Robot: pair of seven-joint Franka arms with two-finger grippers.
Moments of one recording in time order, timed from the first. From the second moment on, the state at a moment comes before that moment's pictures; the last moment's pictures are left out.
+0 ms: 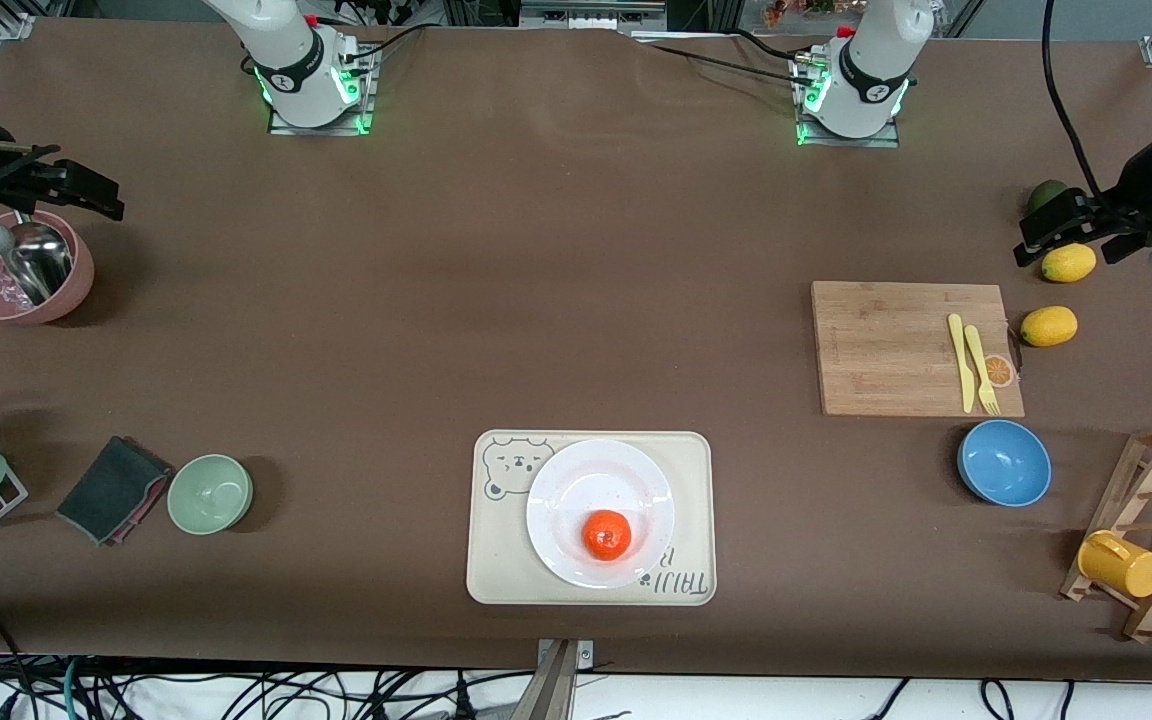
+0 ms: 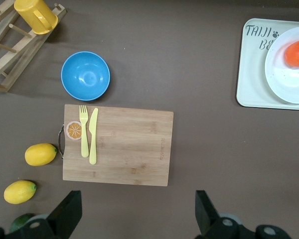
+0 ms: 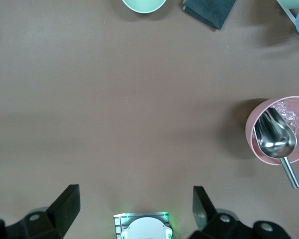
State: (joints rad) left arm -0.10 0.02 0.08 -1.54 -0.04 1.57 -0.10; right arm 0.05 0.00 -0.04 -1.61 -0.04 1.43 0.07
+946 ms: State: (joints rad) left arm -0.10 0.02 0.08 -1.54 -0.04 1.57 -0.10; right arm 0.05 0.00 -0.04 -1.60 -0.04 1.43 0.07
